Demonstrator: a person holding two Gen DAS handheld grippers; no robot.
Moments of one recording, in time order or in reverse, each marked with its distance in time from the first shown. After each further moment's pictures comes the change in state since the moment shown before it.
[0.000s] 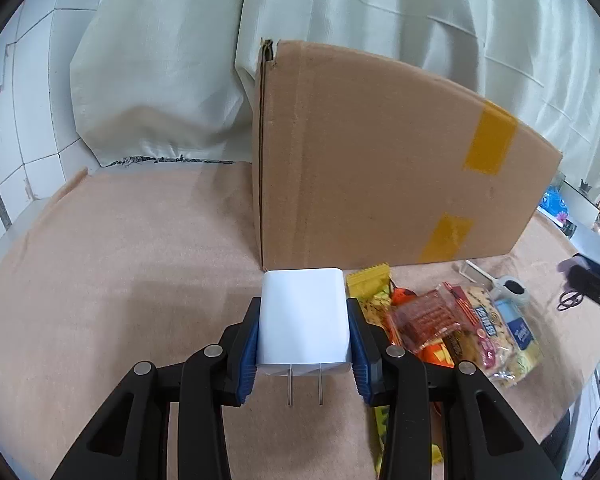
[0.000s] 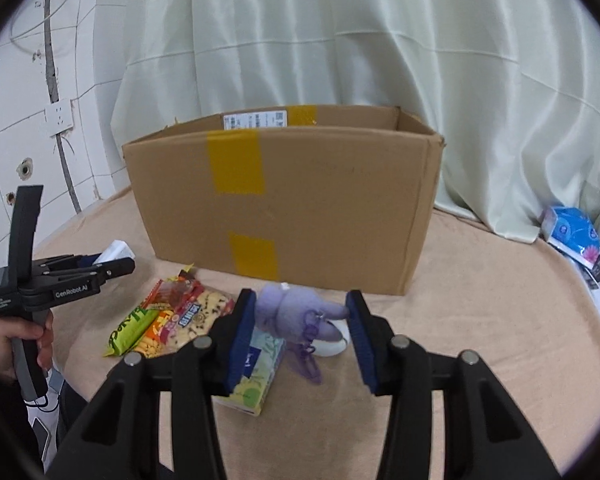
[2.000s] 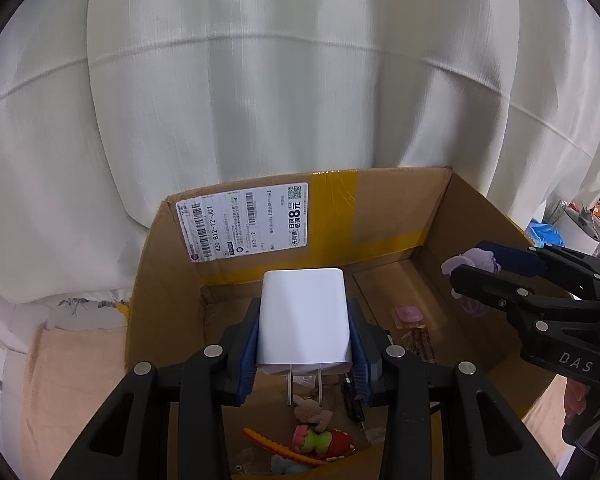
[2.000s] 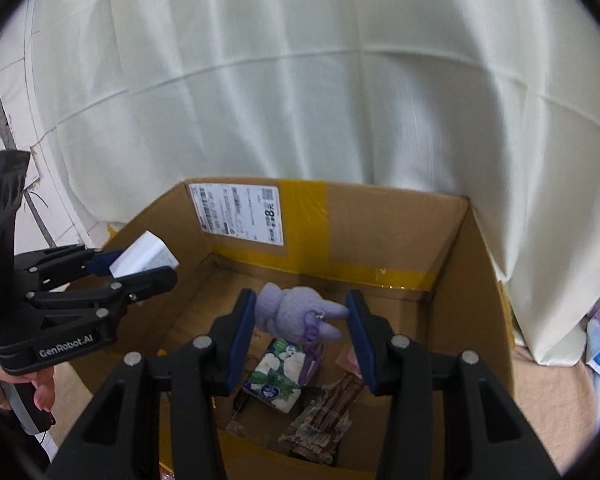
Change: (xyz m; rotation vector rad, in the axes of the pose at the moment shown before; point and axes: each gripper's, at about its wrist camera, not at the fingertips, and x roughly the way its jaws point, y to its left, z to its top) left arm 0.076 -0.053 0.226 0.133 0.051 -0.054; right arm 0.129 -0.021 0.188 -0.011 0.097 0.091
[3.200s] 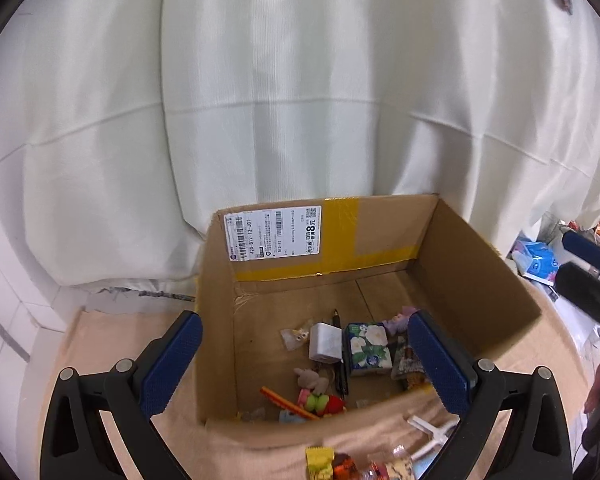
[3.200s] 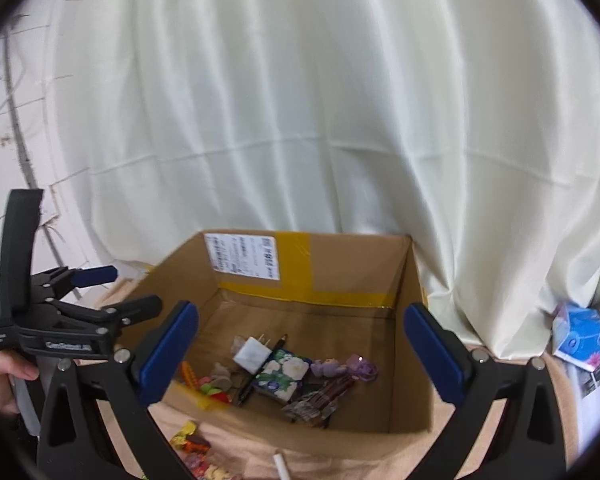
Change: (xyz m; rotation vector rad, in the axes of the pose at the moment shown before) left arm -0.098 -0.010 -0.015 -0.041 -0.084 0.073; right arm -0.116 0.011 -0.005 0.019 -0.206 -0.031
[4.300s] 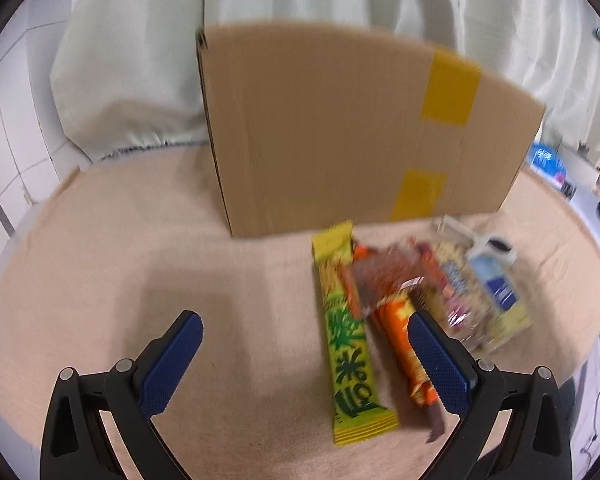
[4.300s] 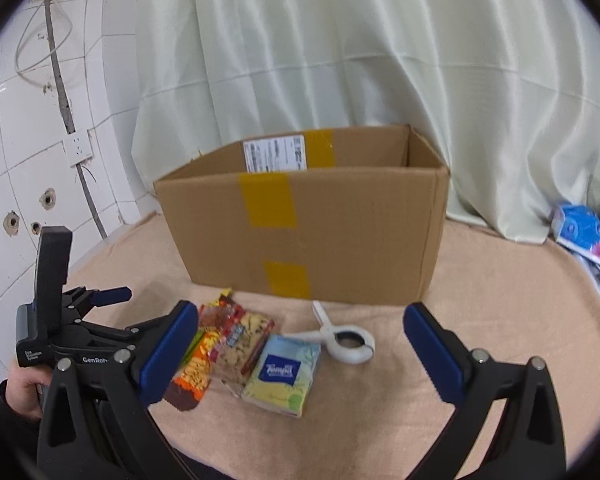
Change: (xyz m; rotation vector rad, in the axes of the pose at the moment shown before) left arm 0.014 0.002 -0.219 -0.006 0.160 0.019; right arm -0.055 0.033 -0.170 0.047 0.079 0.012
